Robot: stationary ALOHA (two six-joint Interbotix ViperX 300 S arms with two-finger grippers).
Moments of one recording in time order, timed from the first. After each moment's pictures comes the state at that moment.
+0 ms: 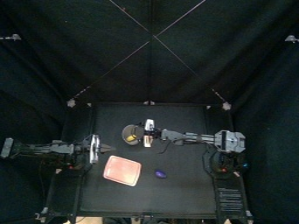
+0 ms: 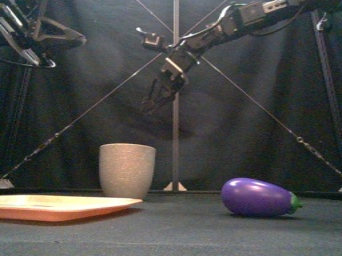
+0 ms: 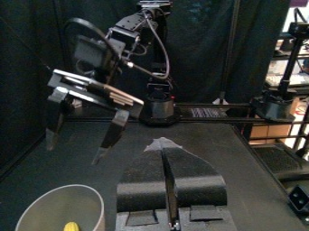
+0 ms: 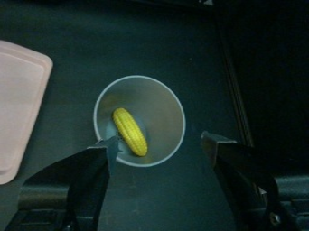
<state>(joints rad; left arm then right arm) 0.04 -1.04 1.24 0.00 -0.29 0.00 -0.21 0.11 0.12 -0.33 0.44 0.00</state>
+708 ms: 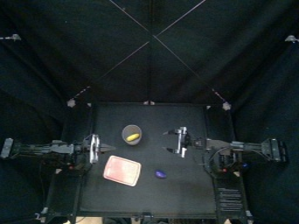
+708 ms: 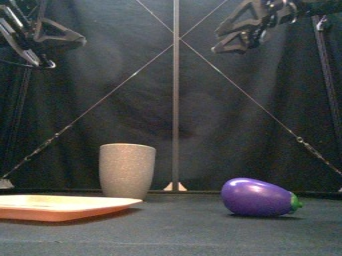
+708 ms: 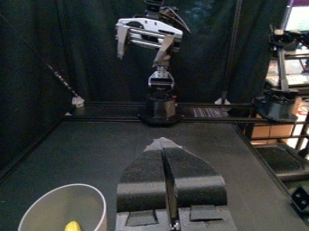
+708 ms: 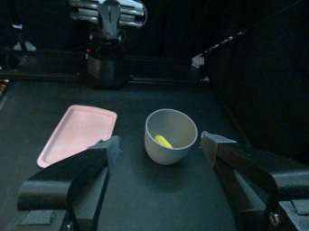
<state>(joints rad) 0.05 -1.04 1.25 0.00 -0.29 0.00 -0.12 -0.65 0.73 -0.27 0.11 0.12</state>
